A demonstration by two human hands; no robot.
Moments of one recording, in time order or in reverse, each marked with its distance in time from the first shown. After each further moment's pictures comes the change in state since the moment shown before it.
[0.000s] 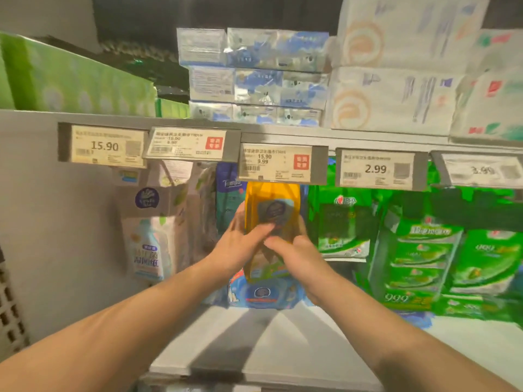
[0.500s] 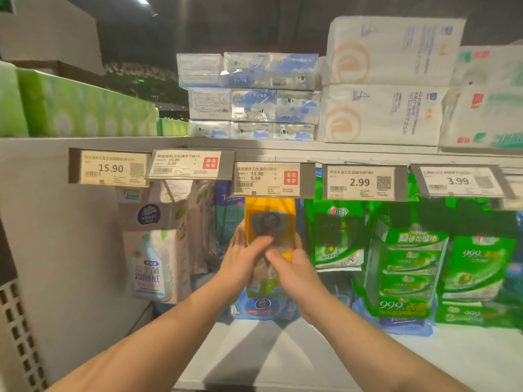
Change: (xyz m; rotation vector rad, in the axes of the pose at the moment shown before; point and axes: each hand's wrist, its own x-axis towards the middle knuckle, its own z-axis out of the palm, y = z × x) left_hand -0.001 -0.016 0.017 -0.303 0.079 -0.036; right_hand -0.015 0.003 0.006 0.052 0.057 -0.105
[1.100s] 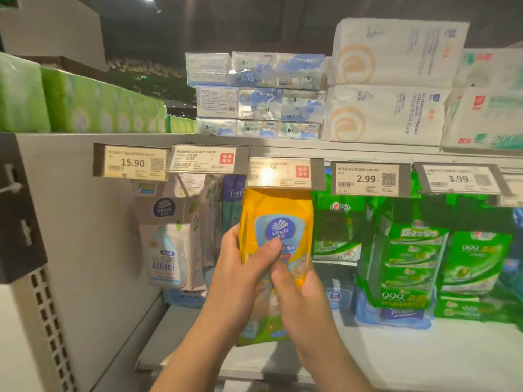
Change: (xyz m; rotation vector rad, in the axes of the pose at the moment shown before) left_hand -0.114 0.078 -0.002 -0.224 0.022 0.053; right_hand -0.091 -0.036 0.022 0.309 0.005 -0.134
